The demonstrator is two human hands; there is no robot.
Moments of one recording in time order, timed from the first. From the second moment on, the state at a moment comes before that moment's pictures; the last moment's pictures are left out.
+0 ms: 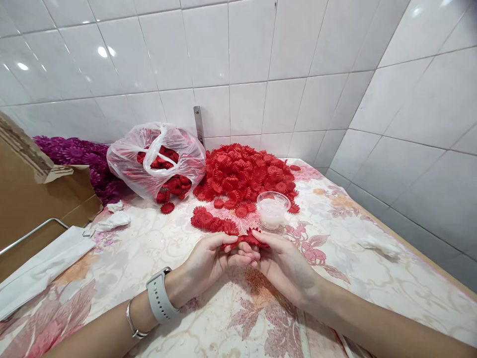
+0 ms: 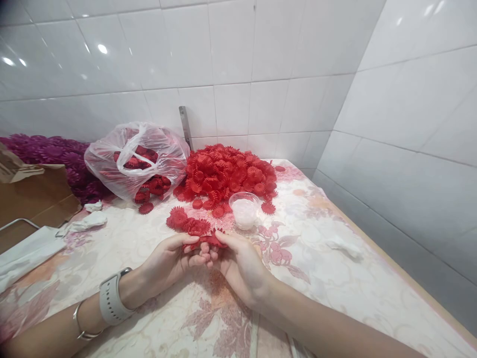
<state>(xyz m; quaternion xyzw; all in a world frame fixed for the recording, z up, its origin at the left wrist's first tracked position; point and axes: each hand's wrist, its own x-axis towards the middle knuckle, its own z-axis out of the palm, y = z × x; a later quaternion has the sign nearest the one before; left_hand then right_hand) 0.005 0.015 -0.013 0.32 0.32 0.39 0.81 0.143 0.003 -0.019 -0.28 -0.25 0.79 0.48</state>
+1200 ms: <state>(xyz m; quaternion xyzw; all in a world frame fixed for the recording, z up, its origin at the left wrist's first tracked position) -0.030 0.051 0.006 0.75 0.50 0.35 0.27 0.152 0.011 -0.020 -0.34 -0.36 0.74 0.46</state>
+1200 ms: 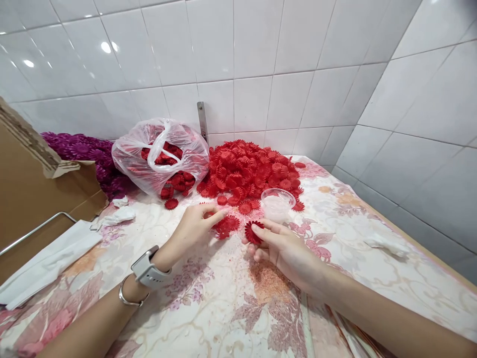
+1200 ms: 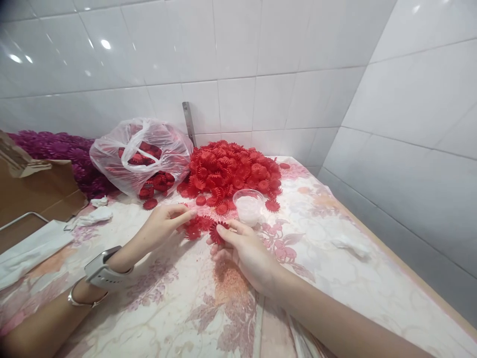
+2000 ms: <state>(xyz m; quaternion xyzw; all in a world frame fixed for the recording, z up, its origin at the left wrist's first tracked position) -0.004 0.013 -0.002 0.80 0.46 0.31 0.22 0.153 0.010 -0.020 -0.36 -0.57 0.64 0.38</state>
